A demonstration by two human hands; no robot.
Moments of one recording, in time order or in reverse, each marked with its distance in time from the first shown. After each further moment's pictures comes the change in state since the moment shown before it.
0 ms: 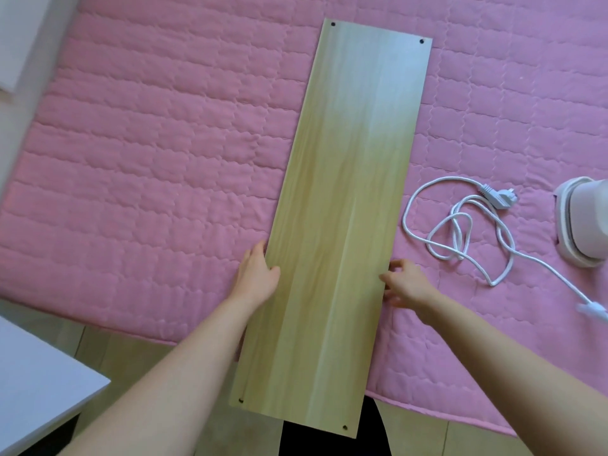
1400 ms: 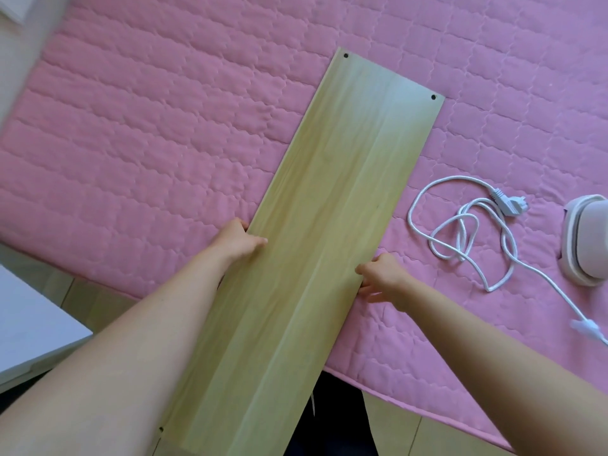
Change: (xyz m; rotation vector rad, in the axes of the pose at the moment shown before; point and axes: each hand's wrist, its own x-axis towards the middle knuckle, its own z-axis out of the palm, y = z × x) left_hand 0.028 -0.025 -0.018 -0.169 -0.057 -0.242; right_hand 0.007 -0.010 0.024 -0.193 -0.132 0.126
